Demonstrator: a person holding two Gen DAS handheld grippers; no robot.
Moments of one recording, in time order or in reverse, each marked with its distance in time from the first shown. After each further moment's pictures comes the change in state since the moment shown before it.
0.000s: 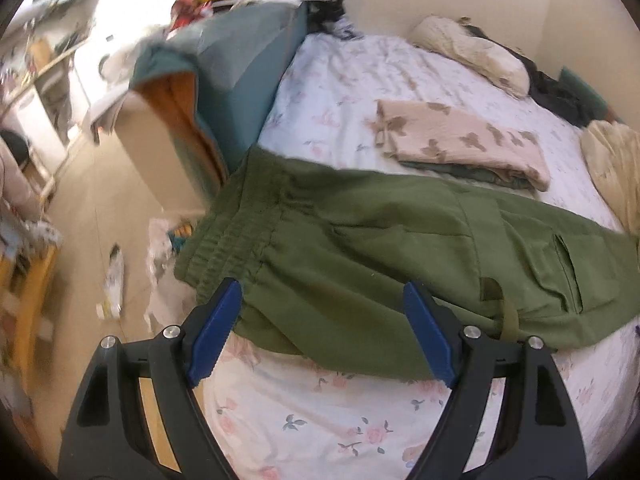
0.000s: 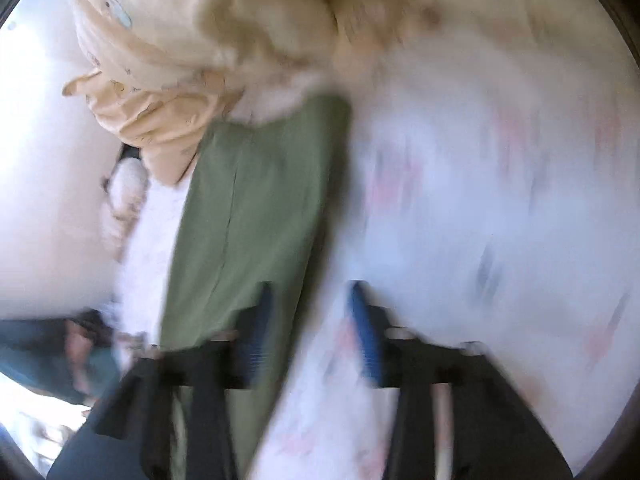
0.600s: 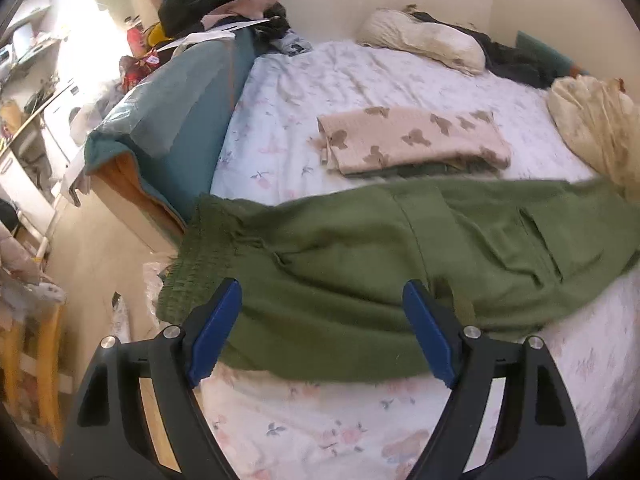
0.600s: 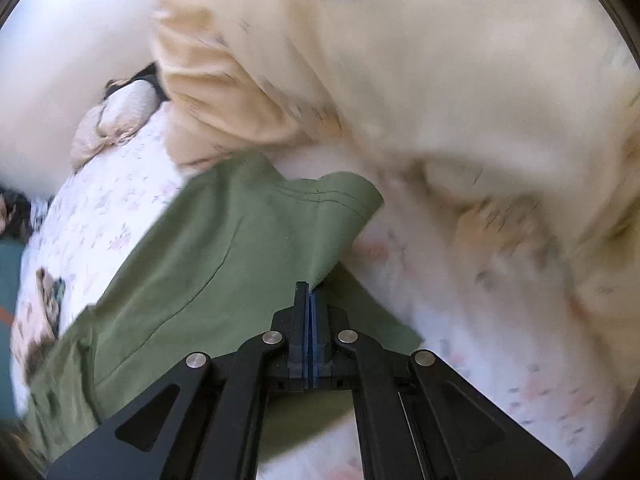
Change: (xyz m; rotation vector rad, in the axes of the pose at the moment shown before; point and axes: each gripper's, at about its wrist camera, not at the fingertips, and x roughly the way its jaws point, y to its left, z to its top) left arm -0.029 -0.058 0.014 0.222 -0.043 -0.018; right arm 0.017 0.113 0.052 -0.639 -0.113 -0.303
